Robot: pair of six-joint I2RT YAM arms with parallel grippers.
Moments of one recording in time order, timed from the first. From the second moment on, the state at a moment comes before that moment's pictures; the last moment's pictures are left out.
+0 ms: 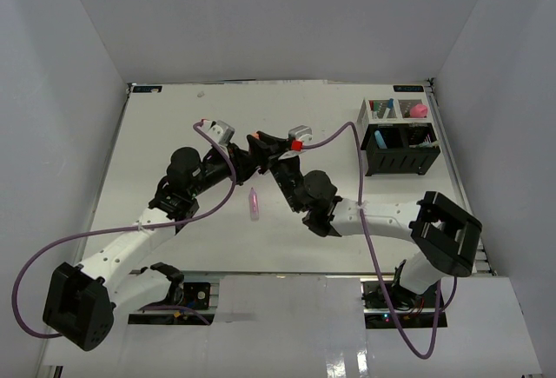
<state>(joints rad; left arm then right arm) -0.49 1.03 0.64 0.35 0.40 -0.30 1.13 1.56 0.89 1.08 0.53 0.06</state>
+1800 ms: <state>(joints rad) -0.39 0.93 0.56 0.19 0.56 -0.24 1.16 1.50 0.94 0.63 0.42 0.28</state>
